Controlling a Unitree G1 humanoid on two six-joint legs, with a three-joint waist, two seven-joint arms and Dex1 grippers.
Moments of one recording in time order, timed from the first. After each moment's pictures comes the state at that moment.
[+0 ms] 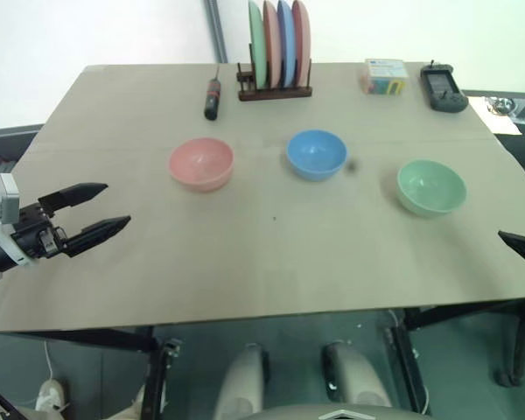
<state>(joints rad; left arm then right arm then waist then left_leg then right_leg) -0.09 0.98 0.58 0.22 -0.66 0.24 -1.34 0.26 -0.92 -0.81 -0.33 0.66 0.41 1.05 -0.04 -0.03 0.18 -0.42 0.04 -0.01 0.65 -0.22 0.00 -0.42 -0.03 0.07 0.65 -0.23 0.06</state>
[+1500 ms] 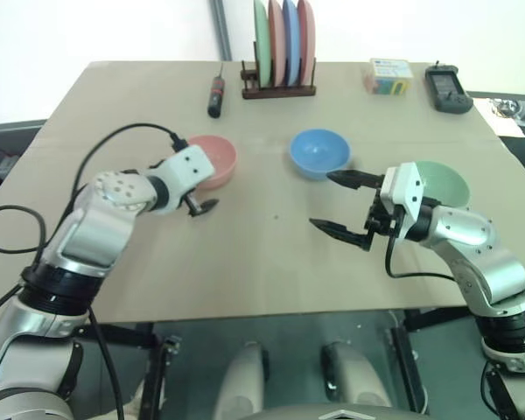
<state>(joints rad) -0.65 0.91 -0.31 -0.06 0.04 0.65 -0.79 -0.38 -0.53 0.11 -0.38 0.41 0.33 0.83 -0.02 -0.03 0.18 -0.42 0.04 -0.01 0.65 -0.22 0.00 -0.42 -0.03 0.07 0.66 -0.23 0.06</state>
